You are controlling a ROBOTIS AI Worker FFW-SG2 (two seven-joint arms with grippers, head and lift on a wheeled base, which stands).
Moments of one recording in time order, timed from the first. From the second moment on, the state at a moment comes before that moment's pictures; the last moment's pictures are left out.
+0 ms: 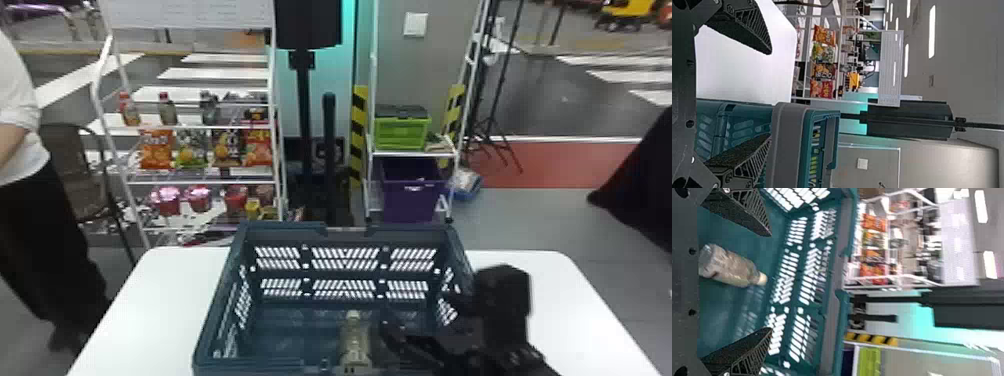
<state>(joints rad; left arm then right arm) 0.79 0.25 -0.19 -1.91 0.12 -0.46 0.35 0.23 -0.15 0.21 -2.25 -0.16 0.76 0.01</state>
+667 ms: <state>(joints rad) 0.80 0.25 -0.20 -1.93 0.10 -0.45 0.35 0.74 -0.16 0.01 -2.23 -0.19 -0.14 0.09</state>
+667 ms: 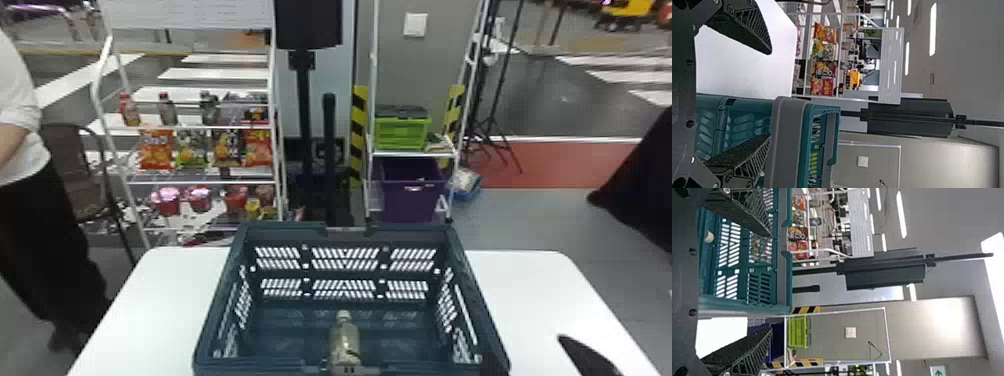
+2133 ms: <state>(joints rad) 0.79 0.25 -0.20 -1.95 0.10 -0.40 0.37 0.88 -0.11 -0.05 -2.03 -0.21 -0.37 0.19</state>
